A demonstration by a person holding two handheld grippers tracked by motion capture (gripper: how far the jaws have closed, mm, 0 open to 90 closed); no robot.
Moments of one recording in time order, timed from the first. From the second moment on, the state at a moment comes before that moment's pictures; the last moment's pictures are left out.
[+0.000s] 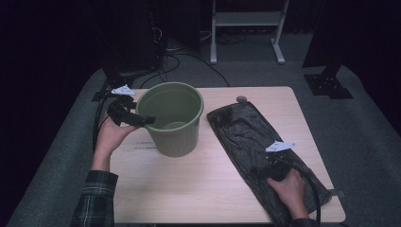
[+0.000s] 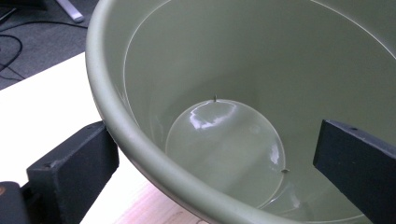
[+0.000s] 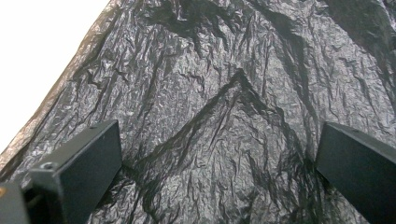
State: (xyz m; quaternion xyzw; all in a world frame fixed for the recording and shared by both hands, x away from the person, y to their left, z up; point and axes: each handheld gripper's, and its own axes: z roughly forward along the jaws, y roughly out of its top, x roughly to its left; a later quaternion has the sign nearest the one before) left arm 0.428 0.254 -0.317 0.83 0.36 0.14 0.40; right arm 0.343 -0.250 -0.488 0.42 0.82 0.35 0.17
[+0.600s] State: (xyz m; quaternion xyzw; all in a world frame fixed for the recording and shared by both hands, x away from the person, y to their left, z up) left arm 0.408 0.229 -0.320 0.84 0.32 0.13 0.42; right arm 0.343 -0.250 -0.488 0.42 0.82 0.35 0.17
